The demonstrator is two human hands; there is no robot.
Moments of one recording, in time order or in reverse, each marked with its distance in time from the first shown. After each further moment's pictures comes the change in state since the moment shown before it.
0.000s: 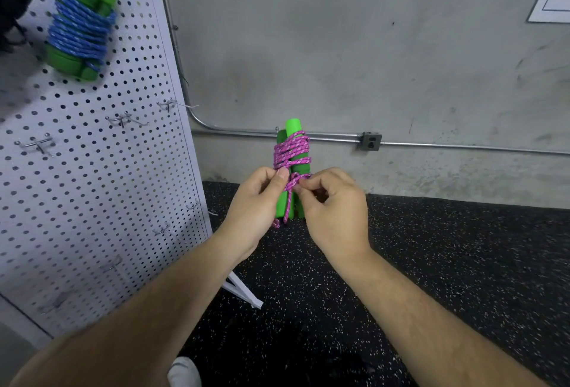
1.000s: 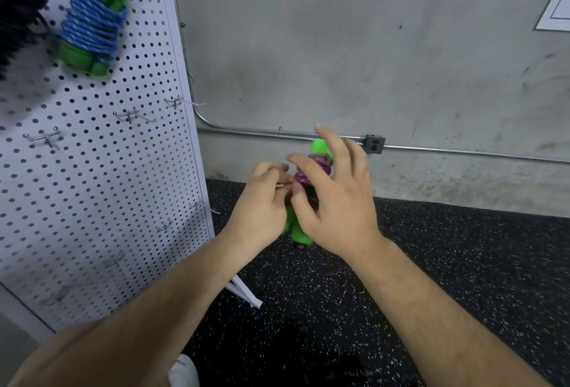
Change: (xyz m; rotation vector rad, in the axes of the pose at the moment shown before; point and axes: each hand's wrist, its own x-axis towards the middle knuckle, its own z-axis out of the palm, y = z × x) left_hand 0.002 0.005 -0.006 0.570 0.036 0.270; right_hand 0.013 -0.011 -0.014 -0.448 -0.155 -0.398
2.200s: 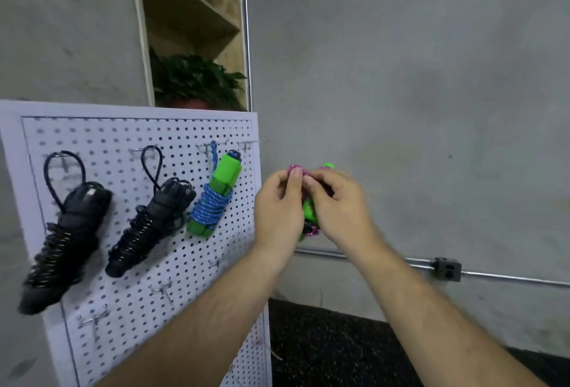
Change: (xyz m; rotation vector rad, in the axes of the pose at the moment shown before) left_hand 0.128 0.108 -0.126 -0.509 0.569 0.144; right_hand 0.229 -0.063 -0.010 0.759 0.234 0.034
